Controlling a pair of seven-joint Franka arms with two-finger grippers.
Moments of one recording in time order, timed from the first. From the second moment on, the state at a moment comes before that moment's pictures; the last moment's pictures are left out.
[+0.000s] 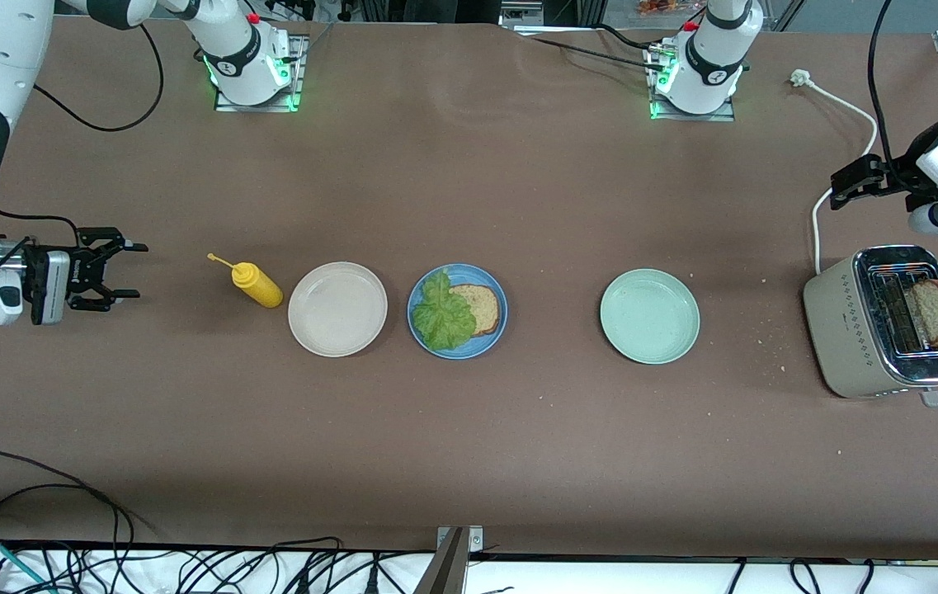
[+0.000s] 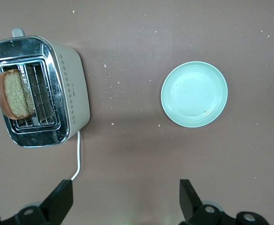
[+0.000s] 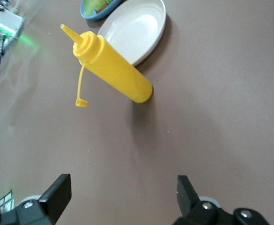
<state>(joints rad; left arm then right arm) -0.04 0.05 0.01 -1.54 0.04 1.47 0.00 0.31 0.71 -0.85 -1.70 0.91 1.44 -1.84</state>
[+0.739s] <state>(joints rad) -0.04 0.05 0.00 -1.53 0.04 1.47 0.00 0.03 0.77 -0.50 -1.70 1.02 1.42 -2.07</state>
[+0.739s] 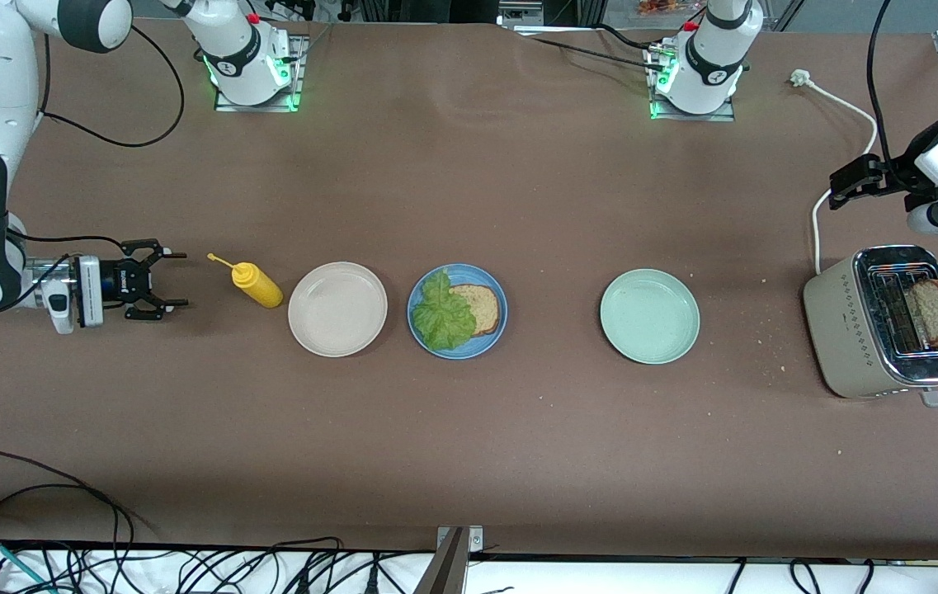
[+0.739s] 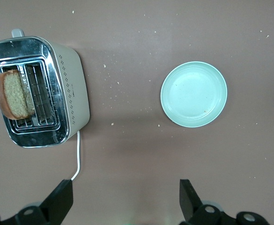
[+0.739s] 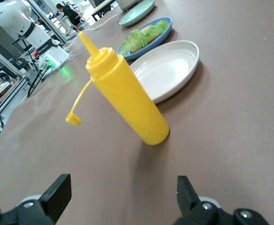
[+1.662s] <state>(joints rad) -0.04 0.05 0.01 -1.53 0.04 1.47 0.00 0.03 0.82 -0.40 -1.70 1.14 1.40 -2.42</state>
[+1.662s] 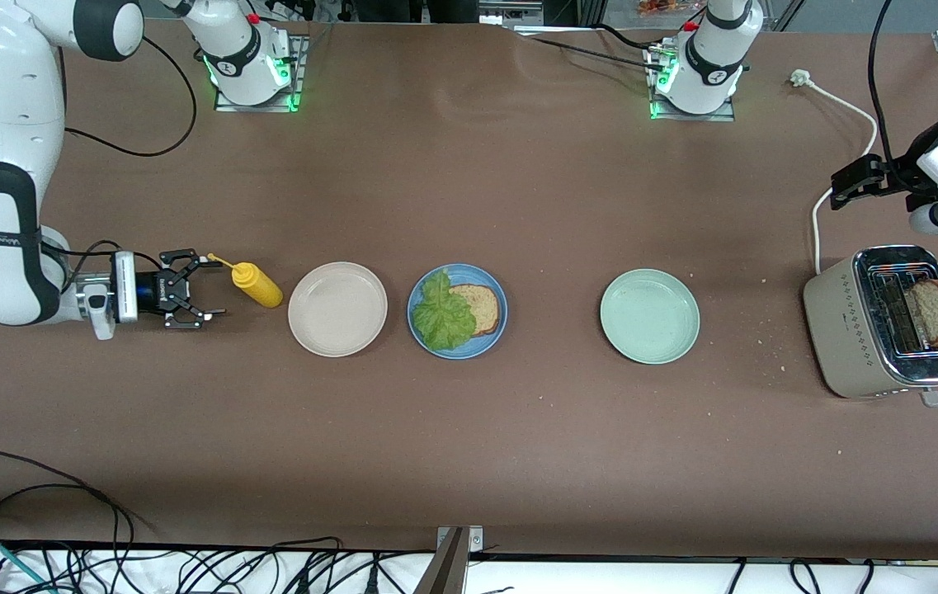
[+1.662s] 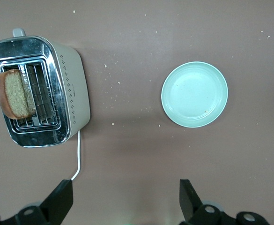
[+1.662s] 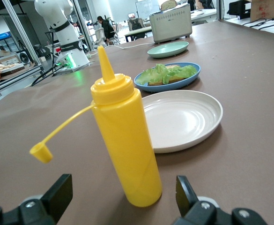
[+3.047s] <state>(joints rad) -0.03 0.05 0.01 -1.53 0.04 1.47 0.00 0.03 0.85 -0.29 -1.65 1.15 1.36 -2.44</state>
